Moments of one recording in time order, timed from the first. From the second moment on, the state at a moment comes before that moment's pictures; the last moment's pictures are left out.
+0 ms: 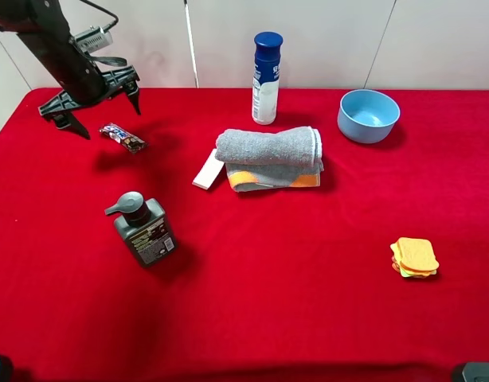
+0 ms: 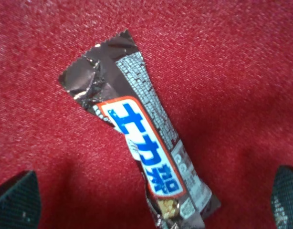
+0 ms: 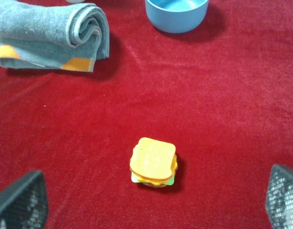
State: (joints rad) left arm -0.13 2.11 -1.40 -0.08 0.57 -0.59; right arm 0.21 -0.01 -0.54 0.04 1.22 0.03
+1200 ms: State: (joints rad) left arm -0.14 2.19 -1.43 -0.08 0.63 -0.60; right arm 0.21 -0.01 -0.54 0.04 1.22 0.03
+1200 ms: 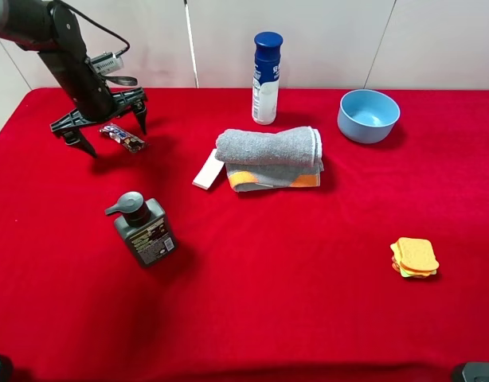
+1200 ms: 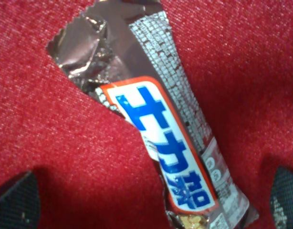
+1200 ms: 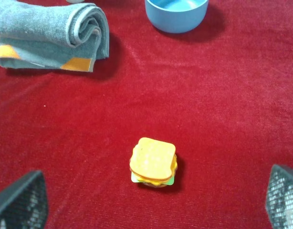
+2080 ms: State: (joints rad) left arm -0.14 2.22 -1.46 -0.05 0.67 -0.59; right arm 0.21 -0.01 -0.54 0.04 1.22 0.03
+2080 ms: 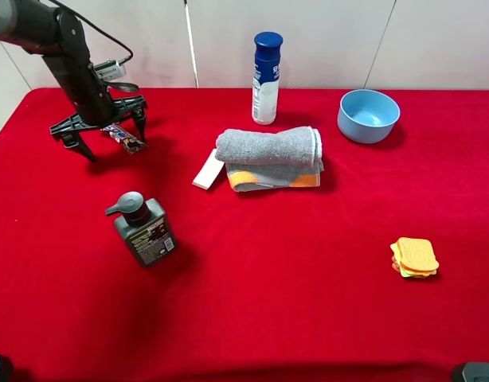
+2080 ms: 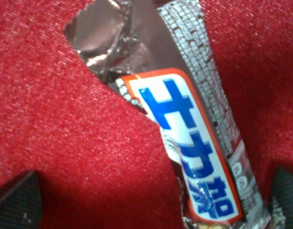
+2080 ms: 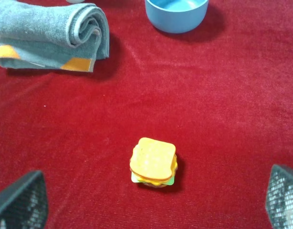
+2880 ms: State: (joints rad) left arm -0.14 2.22 -1.46 -0.06 0.67 -0.59; right arm 0.21 -0.01 -0.54 0.04 1.22 0.03
